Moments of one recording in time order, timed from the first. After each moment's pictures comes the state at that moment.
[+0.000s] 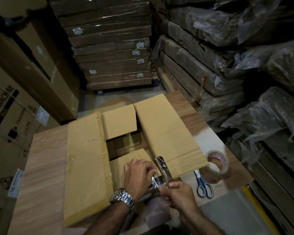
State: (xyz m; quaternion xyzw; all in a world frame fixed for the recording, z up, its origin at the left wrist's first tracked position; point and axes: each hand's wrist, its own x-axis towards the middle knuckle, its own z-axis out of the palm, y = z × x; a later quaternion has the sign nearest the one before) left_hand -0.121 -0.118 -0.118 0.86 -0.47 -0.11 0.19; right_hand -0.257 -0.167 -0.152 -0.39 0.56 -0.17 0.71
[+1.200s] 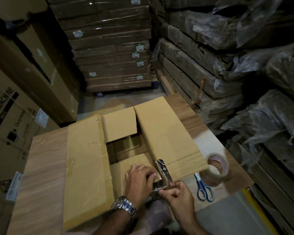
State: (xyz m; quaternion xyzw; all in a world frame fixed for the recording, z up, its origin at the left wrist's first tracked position) left_hand -0.127 -0.114 -0.128 0.86 -0.45 -0.12 0.21; right_hand -0.261 -0.161 -0.188 -0.50 0.50 -0.28 0.65
